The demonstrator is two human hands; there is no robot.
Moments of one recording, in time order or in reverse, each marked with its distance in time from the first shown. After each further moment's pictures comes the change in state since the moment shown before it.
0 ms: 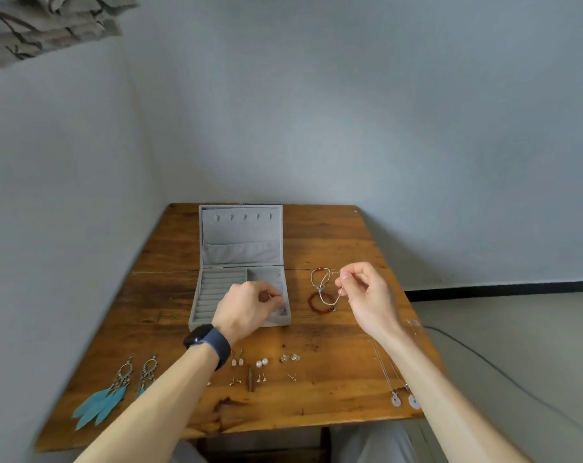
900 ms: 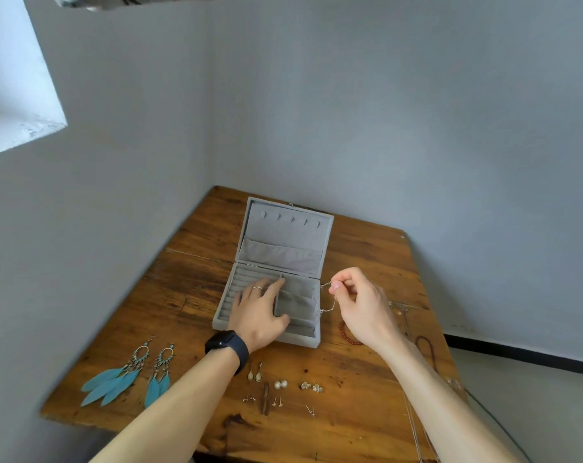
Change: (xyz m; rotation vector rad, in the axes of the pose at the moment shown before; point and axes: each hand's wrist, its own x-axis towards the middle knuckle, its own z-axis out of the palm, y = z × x) left_hand 0.023 -0.066 0.024 0.138 0.050 -0.148; right_hand 0.061 -0.006 0.070 -0.341 -0.269 -0.299
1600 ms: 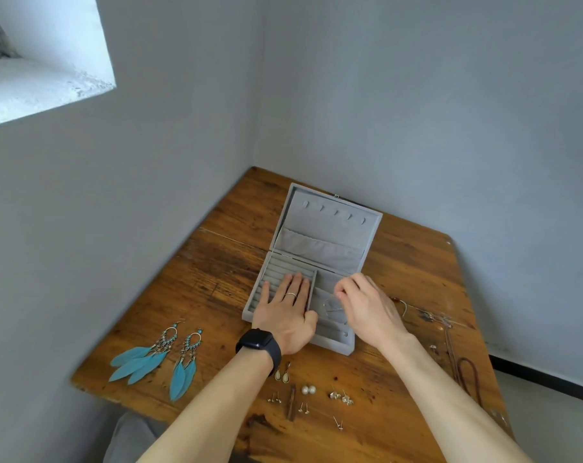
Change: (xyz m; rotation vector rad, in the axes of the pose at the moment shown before) left_hand 0.001 -0.006 0.010 0.303 -0.141 -0.027; right_hand 0.038 0.024 0.061 -0.523 -0.252 -0.326
